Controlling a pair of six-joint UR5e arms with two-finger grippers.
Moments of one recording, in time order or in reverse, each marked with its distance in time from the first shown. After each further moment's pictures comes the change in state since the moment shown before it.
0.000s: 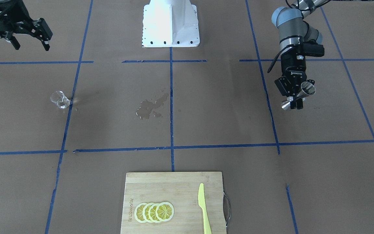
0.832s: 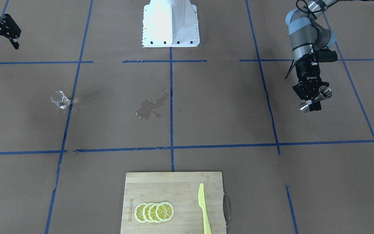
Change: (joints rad) left arm 0.034 0.072 0.106 0.018 0.050 -0.181; right arm 0.178 -0.026 -0.029 -0.056 0.076 -0.323
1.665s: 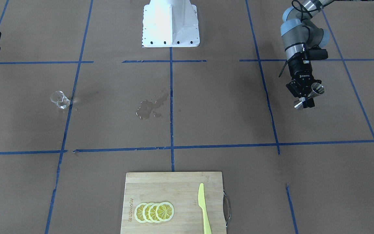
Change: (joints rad) left arm 0.079 -0.008 0.005 0.063 0.114 -0.065; right arm 0.121 -0.006 -0.061 0.008 0.078 -0.149
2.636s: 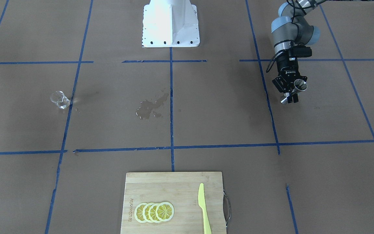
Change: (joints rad) left arm 0.097 -0.014 0.001 0.076 0.051 0.001; right arm 0.032 -0.004 -0.012 0.001 0.002 -0.029
